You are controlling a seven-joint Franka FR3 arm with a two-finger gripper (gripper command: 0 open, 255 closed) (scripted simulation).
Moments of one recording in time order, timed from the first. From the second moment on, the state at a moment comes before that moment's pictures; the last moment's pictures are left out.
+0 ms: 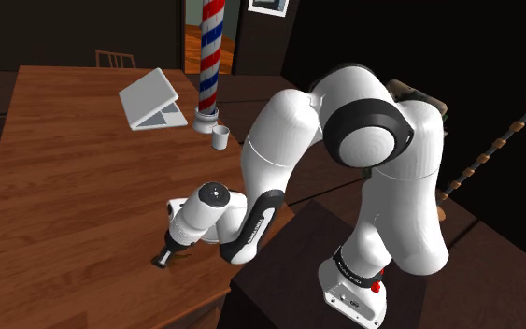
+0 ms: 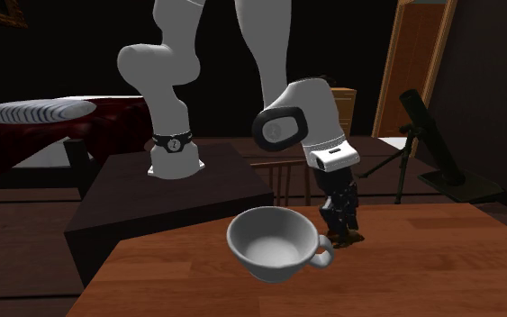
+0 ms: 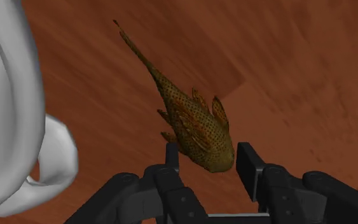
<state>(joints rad) 0.74 0.53 -0.16 -2.41 -0.45 3.35 0.59</state>
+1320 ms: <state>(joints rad) 0.40 0.52 0.17 -2.31 -0.74 2.92 0.14</state>
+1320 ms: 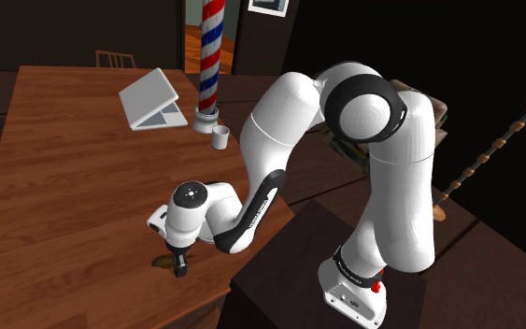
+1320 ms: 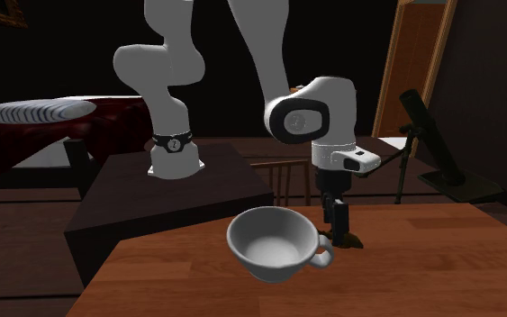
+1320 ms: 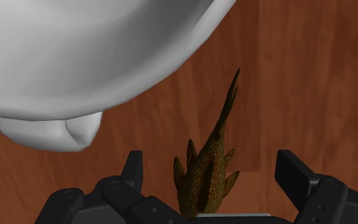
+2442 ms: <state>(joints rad) 0.38 0.49 0.20 -2.33 -0.72 2.90 0.12</state>
